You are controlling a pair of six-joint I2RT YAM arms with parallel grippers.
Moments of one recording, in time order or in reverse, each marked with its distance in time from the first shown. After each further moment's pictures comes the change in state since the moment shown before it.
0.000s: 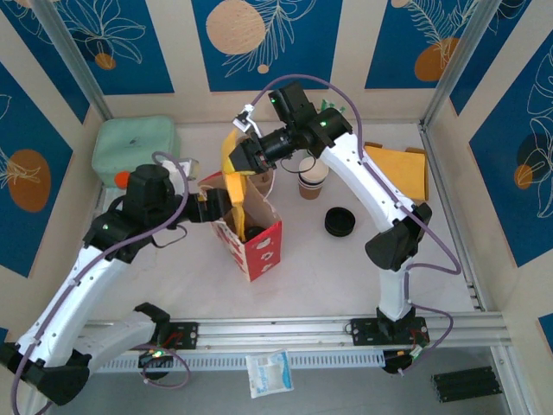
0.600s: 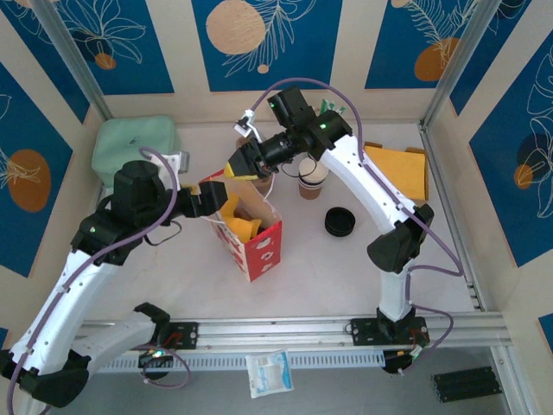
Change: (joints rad) left arm 0.000 -0.014 0.078 -0.020 -0.043 0.000; right arm 0.013 -0.025 -0.032 -0.032 0.065 -0.022
